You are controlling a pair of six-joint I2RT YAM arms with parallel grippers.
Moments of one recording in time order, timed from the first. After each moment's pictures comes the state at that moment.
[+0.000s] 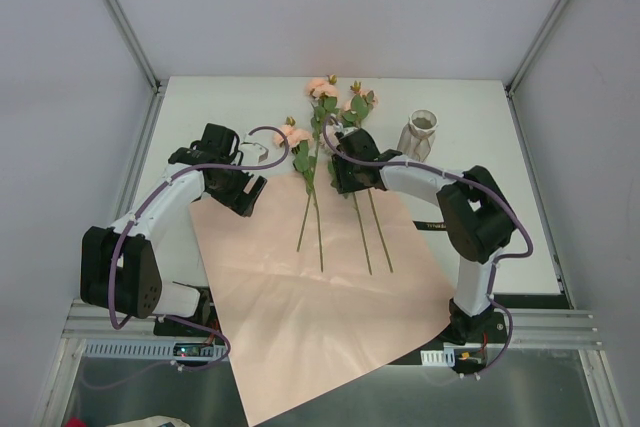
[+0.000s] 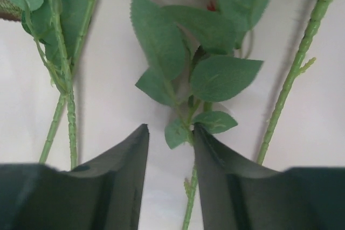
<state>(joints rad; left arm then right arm) -0.23 1.38 1.02 -0.83 0.20 0.31 0.66 1.90 1.25 -0.30 0.06 0.33</state>
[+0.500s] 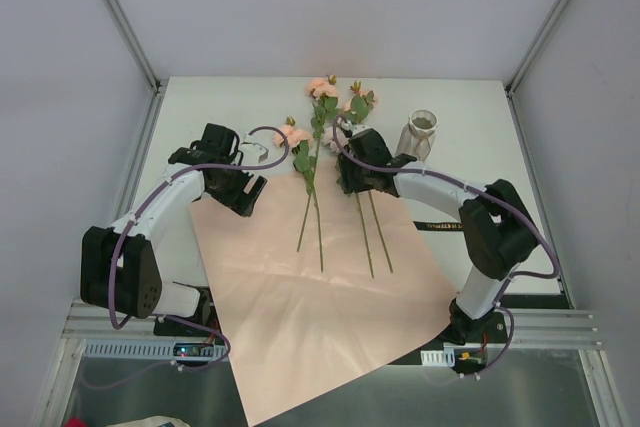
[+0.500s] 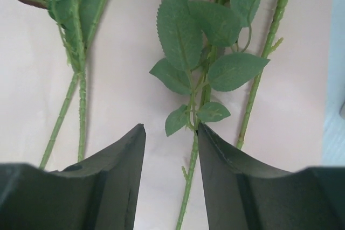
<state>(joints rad) -0.23 1.38 1.02 -0.83 0.20 0.31 0.66 1.76 1.15 -0.28 0.08 0.32</state>
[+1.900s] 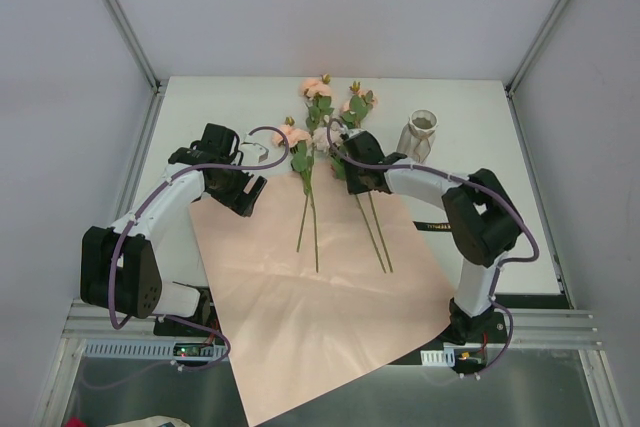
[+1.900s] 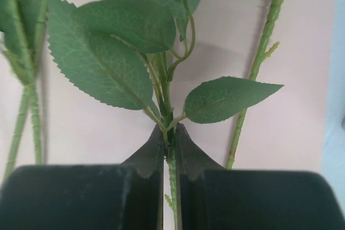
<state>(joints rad) -0.23 1.38 1.02 -0.83 0.20 0.32 0.66 1.87 1.19 -0.29 0.12 0.30</state>
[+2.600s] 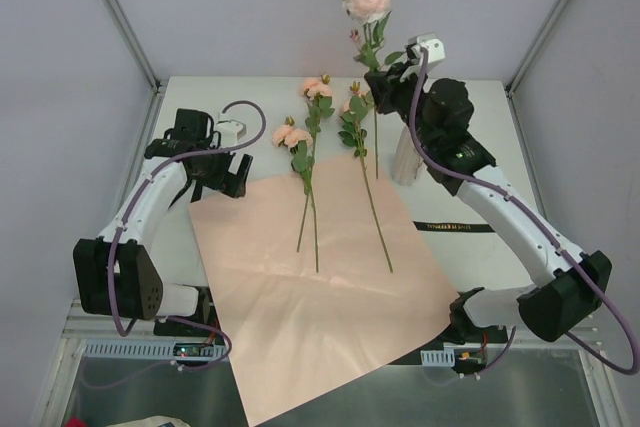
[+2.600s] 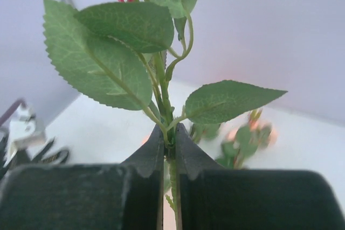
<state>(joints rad) -0.11 1.36 1.11 -0.84 0.27 0.28 0.60 1.33 1.31 0.01 0.05 0.18</state>
